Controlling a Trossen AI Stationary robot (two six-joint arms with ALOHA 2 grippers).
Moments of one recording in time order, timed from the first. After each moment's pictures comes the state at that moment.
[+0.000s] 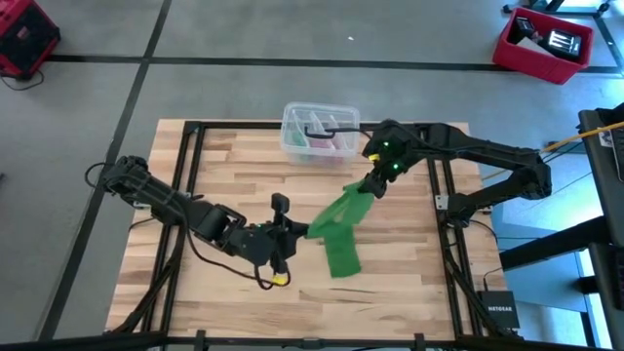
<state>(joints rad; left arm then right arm) -0.49 1.56 1.45 -0.48 -0.76 0.27 -0.25 1.30 1.32 -1.03 -0.33 0.45</state>
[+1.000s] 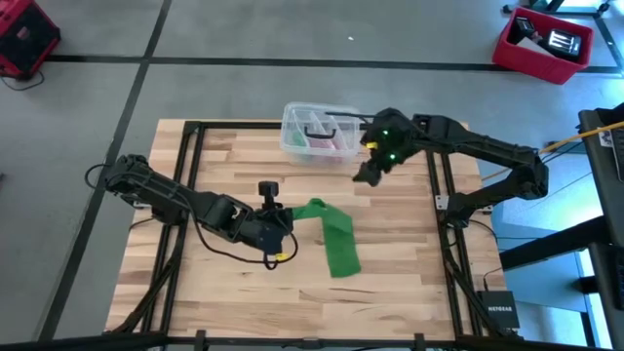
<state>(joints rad) -0.40 1.56 1.45 -0.85 -0.76 -0.05 -0.32 1.32 1.38 -0.99 -0.37 0.47</state>
